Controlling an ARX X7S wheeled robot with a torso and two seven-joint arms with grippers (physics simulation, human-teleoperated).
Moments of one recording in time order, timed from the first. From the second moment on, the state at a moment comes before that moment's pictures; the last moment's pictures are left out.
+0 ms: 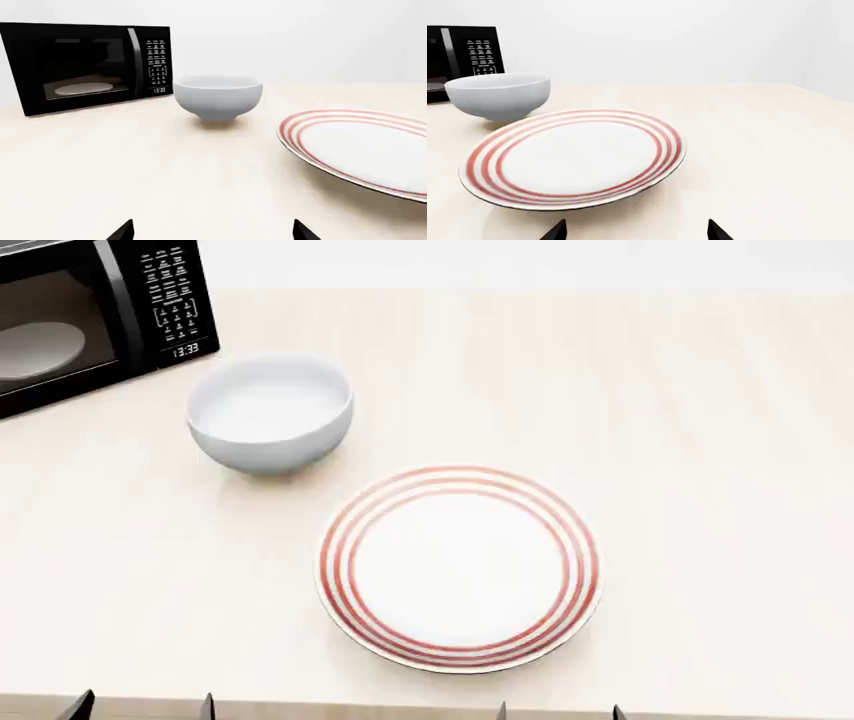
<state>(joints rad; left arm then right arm) 0.00 0.00 0.00 0.00 0.00 0.00 0.00 0.00 0.00 0.00 0.00 0.00 0.00 0.00</state>
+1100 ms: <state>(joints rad) 0.12 -0.11 0.09 0.31 -0.12 -0.06 -0.07 -0.08 0.11 -0.13 -0.25 0.04 -0.04 0.11</state>
